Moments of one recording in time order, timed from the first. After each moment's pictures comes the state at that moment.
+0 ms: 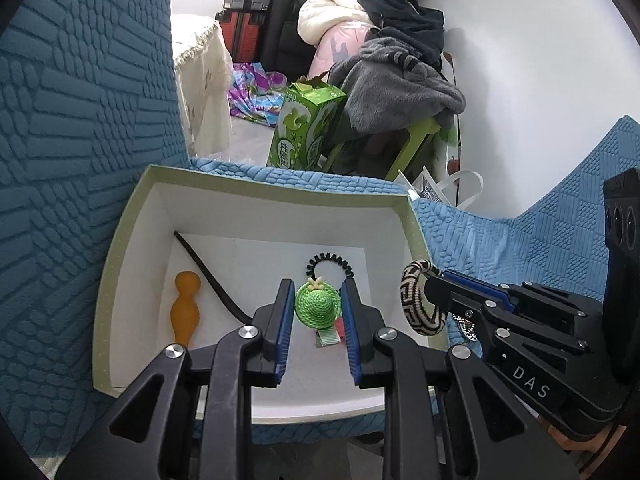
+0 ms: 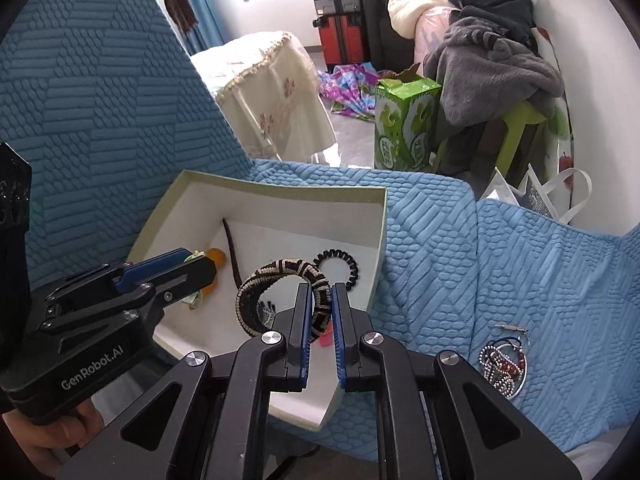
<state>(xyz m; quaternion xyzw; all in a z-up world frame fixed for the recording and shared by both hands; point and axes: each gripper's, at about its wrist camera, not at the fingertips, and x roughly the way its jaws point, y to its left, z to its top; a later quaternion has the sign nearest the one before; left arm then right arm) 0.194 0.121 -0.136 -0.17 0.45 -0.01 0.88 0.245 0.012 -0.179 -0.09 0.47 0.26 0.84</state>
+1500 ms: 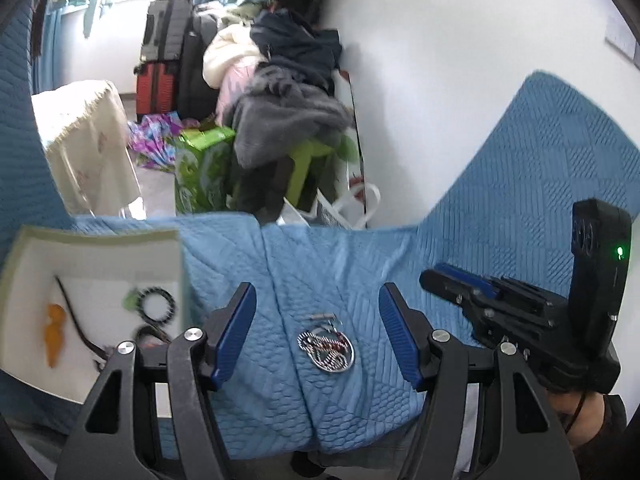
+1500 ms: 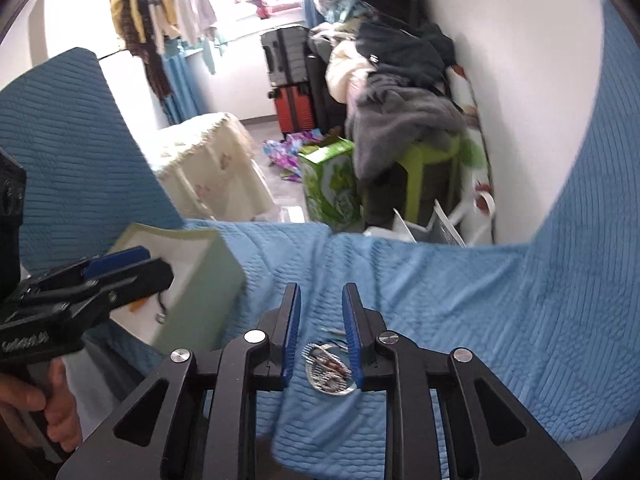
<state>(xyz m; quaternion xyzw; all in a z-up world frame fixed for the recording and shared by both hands) 0.204 -0.054 -0.098 -0.14 0.37 -0.10 0.91 0.247 -0.202 -0.137 -0.04 0.37 0.22 0.90</state>
